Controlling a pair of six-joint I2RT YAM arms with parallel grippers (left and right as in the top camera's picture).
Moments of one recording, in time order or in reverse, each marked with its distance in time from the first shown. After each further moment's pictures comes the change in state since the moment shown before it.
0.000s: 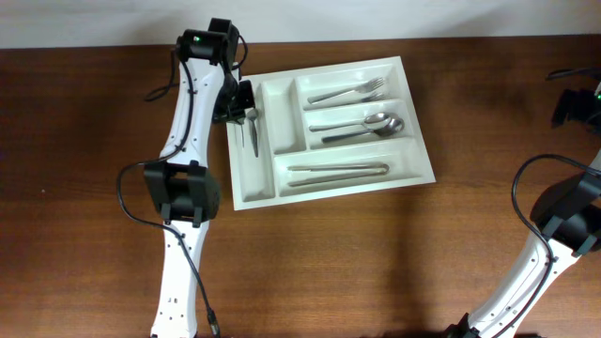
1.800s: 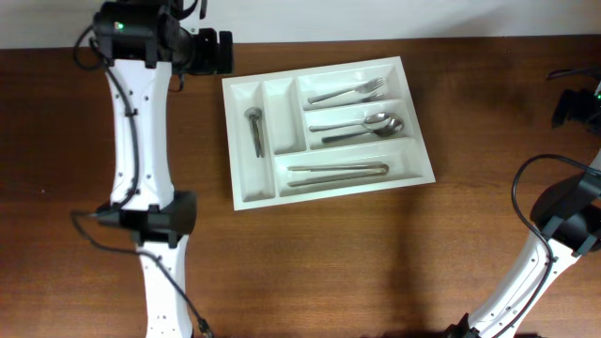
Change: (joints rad) left arm 0.055 -0.376 0.143 -0.048 -0.090 0.238; right arm 0.000 0.000 0.000 0.000 0.000 0.000
